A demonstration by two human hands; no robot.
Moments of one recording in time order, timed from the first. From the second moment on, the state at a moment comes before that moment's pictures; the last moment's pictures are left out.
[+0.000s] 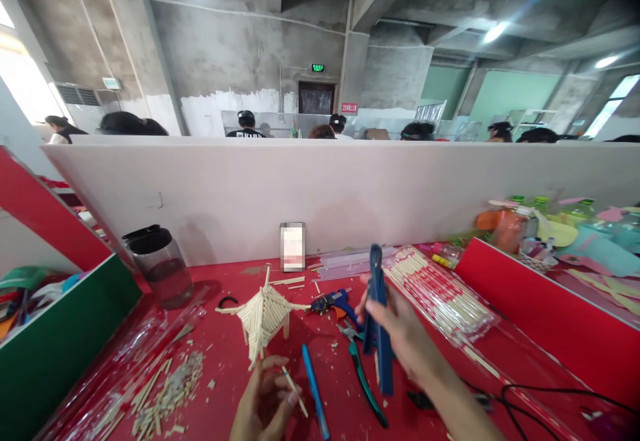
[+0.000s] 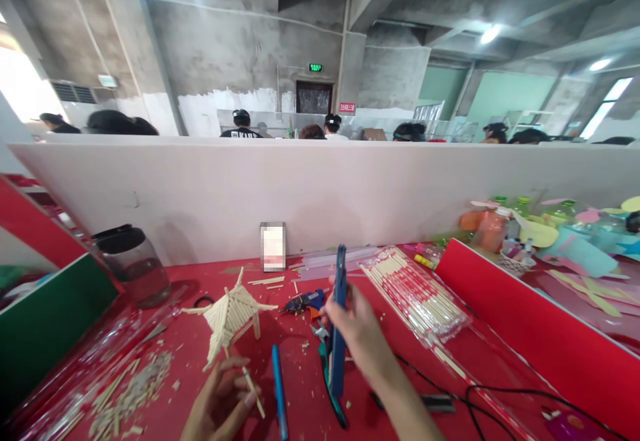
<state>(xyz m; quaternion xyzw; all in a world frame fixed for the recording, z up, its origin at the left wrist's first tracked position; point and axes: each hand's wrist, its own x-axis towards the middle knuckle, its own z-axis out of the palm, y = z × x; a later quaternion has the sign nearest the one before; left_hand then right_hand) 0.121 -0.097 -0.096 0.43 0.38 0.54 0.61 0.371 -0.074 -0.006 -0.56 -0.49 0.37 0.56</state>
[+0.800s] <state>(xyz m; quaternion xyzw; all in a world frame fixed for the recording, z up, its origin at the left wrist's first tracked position) 0.131 -0.109 -0.087 0.44 0.41 0.57 0.56 0.287 -0.127 -0.051 -0.57 -0.43 0.52 0.46</state>
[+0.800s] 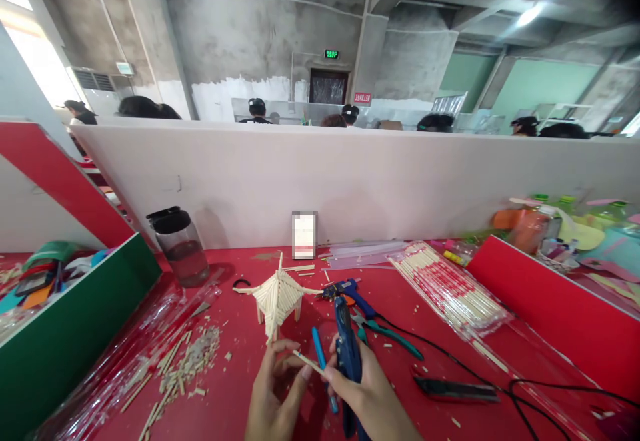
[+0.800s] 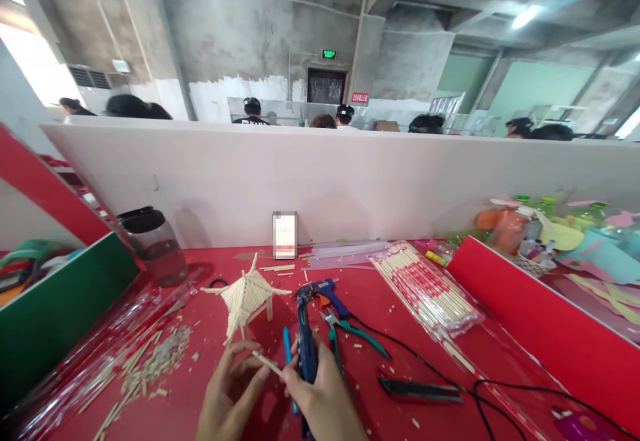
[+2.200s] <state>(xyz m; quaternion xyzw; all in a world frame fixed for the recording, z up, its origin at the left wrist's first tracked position) 0.121 -0.097 -0.078 0.59 0.47 0.50 0.43 0.302 -0.153 -0.023 -0.56 -0.46 0.63 0.27</state>
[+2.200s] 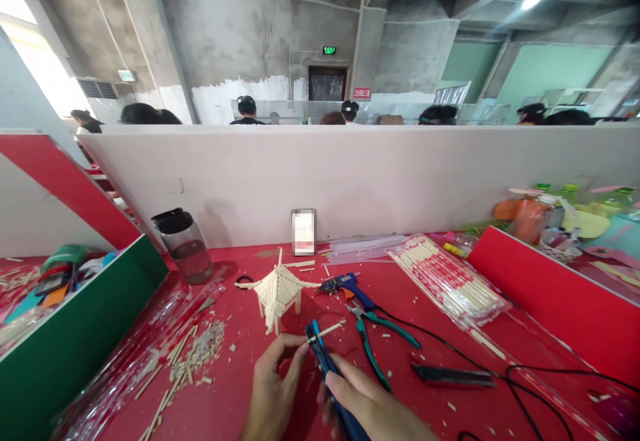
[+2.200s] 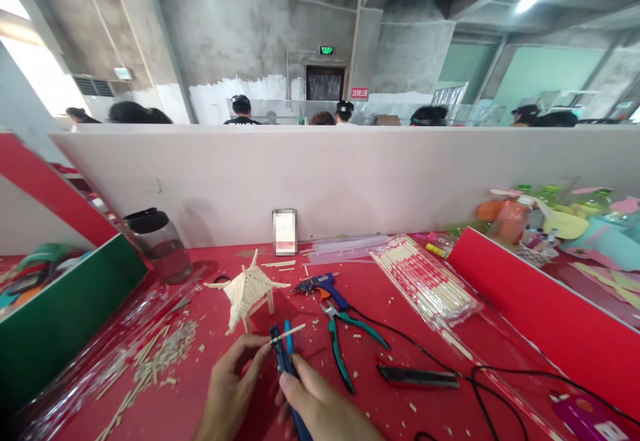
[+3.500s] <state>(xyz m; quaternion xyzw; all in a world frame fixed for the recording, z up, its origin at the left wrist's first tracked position) 0.106 -0.092 -0.071 0.57 0.45 0.49 0.48 0.281 -0.154 -0.034 -0.55 -0.51 0.57 0.33</state>
